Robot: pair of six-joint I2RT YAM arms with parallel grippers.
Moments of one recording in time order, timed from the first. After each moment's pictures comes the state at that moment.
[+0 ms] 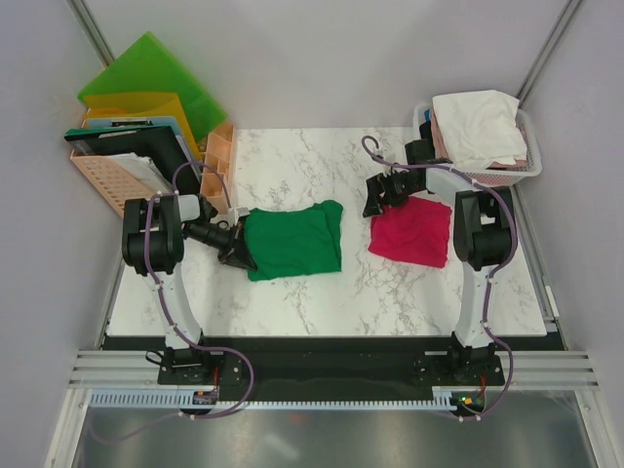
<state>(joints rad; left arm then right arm) 0.09 2.09 1.20 -0.99 0.90 0.36 0.15 2.15 1.58 -0.54 -0.67 -0.33</state>
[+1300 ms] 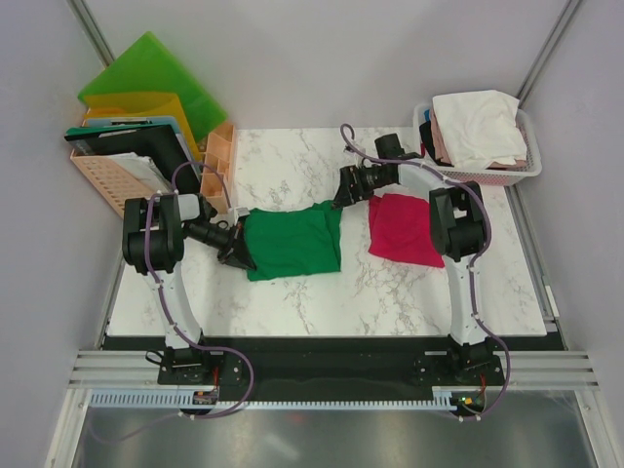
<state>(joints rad) 0.09 2.10 1.21 -1.01 0.90 0.39 0.26 2.33 1.82 -0.52 -0.90 -0.10</state>
